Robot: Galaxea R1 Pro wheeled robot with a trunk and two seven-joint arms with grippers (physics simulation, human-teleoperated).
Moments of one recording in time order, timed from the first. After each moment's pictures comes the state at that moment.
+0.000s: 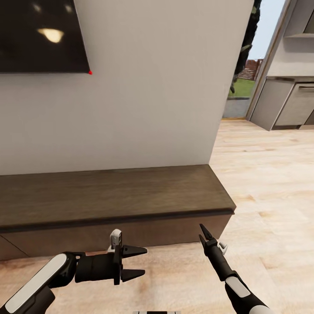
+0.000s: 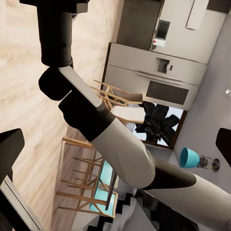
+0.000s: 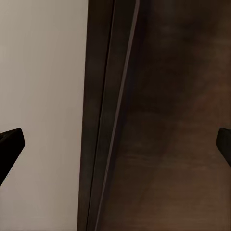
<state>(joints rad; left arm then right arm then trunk) -0.30 0.41 -0.49 -1.53 2.05 1.00 0.09 -0.54 -0.03 -0.13 -0.30 -1.14 0.11 0.99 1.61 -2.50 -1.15</state>
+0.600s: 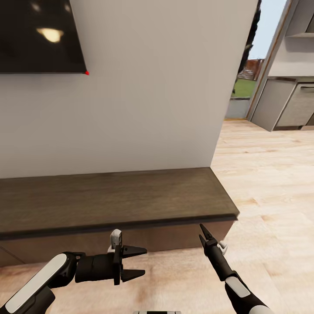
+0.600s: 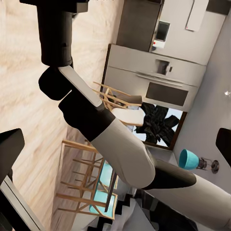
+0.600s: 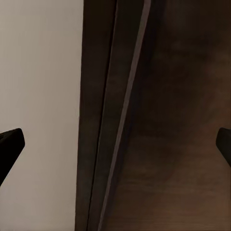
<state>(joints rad) -0.30 0.41 -0.49 -1.53 2.05 1.00 0.09 -0.54 -0.03 -0.13 -0.30 -1.14 0.11 0.99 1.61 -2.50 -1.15</state>
